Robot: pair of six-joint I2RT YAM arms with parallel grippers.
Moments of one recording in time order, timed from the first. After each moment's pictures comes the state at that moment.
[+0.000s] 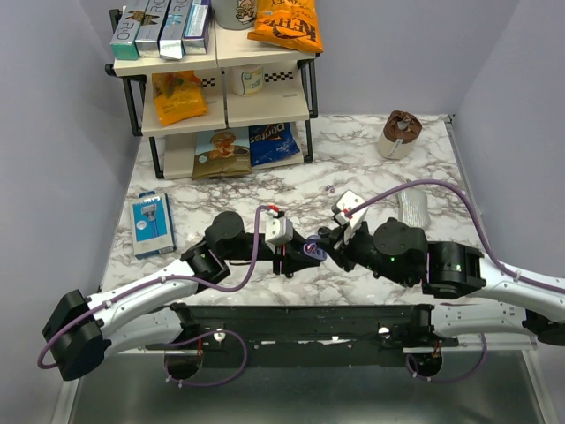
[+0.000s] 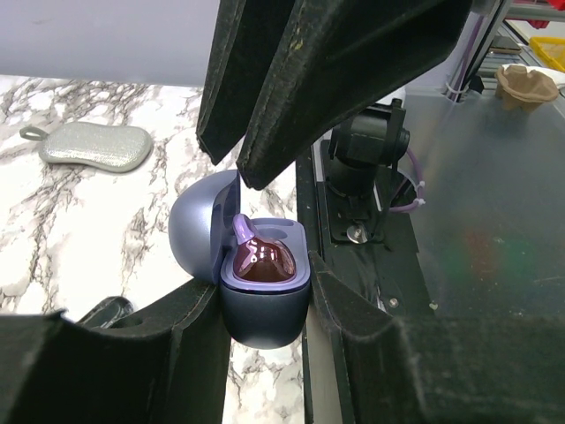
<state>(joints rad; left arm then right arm) -0.91 0.99 0.59 0.42 0.69 -0.08 1.35 0.93 1.13 -0.56 0.44 0.10</state>
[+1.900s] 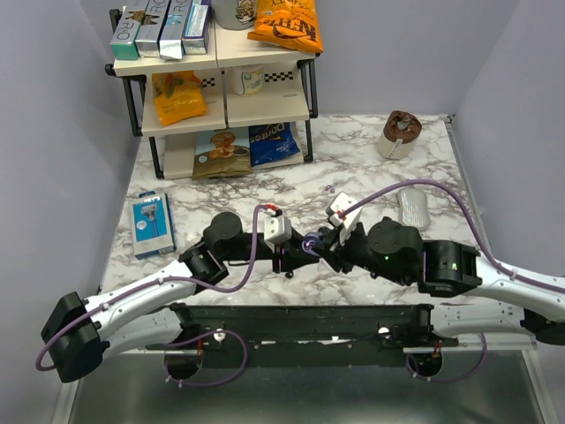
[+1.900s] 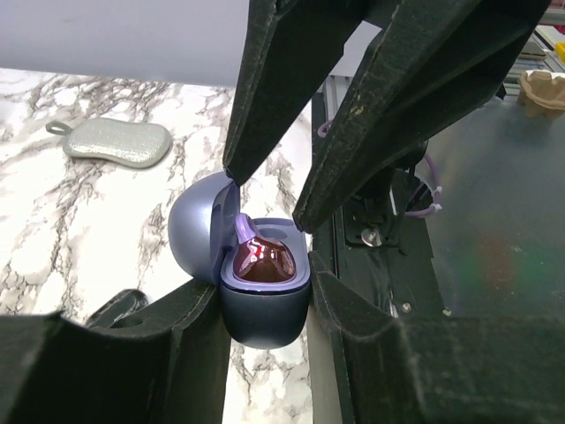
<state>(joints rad) -0.91 0.98 0.59 0.40 0.64 -0.08 1.34 0.96 1.14 -0.58 0.39 0.10</state>
